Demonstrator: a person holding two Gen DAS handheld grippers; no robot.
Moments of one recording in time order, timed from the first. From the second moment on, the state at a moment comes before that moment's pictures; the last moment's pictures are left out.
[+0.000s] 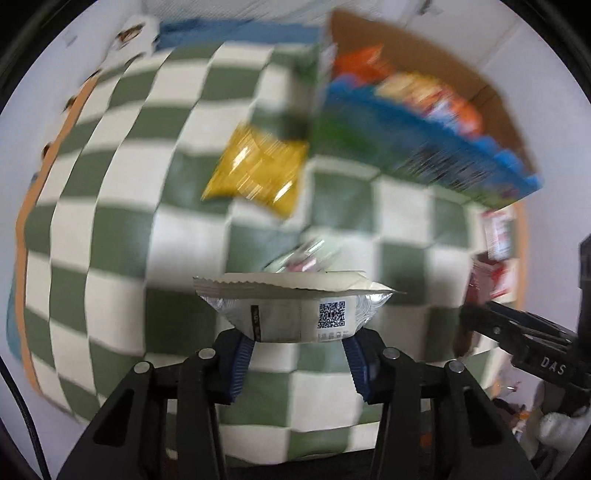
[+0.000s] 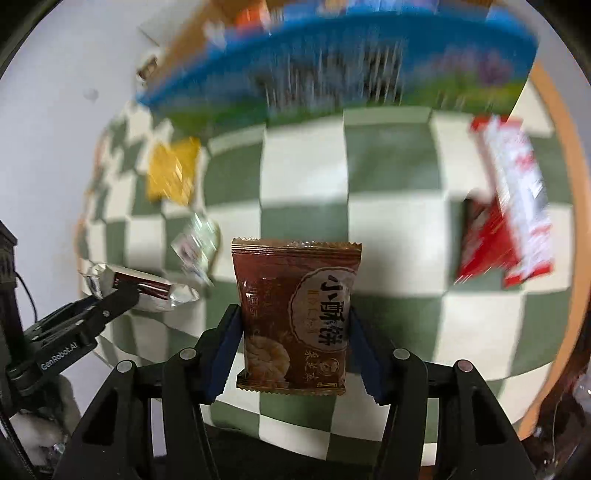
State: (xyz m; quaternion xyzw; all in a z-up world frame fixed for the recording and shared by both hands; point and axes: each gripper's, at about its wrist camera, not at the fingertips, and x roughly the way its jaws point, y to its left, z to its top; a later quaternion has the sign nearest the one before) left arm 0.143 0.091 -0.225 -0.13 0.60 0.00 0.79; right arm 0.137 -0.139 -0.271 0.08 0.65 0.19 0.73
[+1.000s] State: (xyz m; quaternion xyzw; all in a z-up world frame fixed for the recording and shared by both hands) left arm 0.400 0.006 -0.231 -0.05 0.68 -0.06 0.73; right arm 0.384 -0.212 -0.211 0.08 0.60 0.11 0.79
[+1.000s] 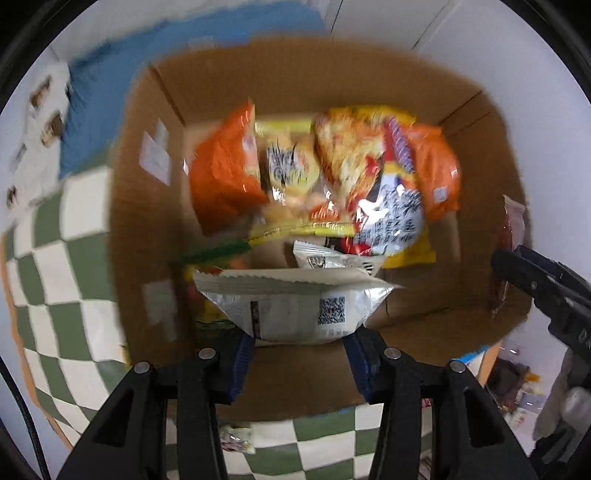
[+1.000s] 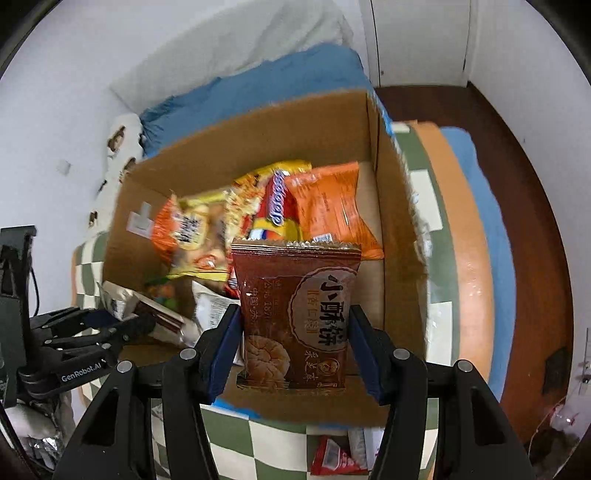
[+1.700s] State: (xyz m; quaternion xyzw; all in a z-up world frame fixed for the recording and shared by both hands) left arm 0.403 0.000 -0.230 -0.05 0.65 -0.05 0.75; right arm 0.389 -0.180 -0.245 0.03 0.64 0.10 0.76
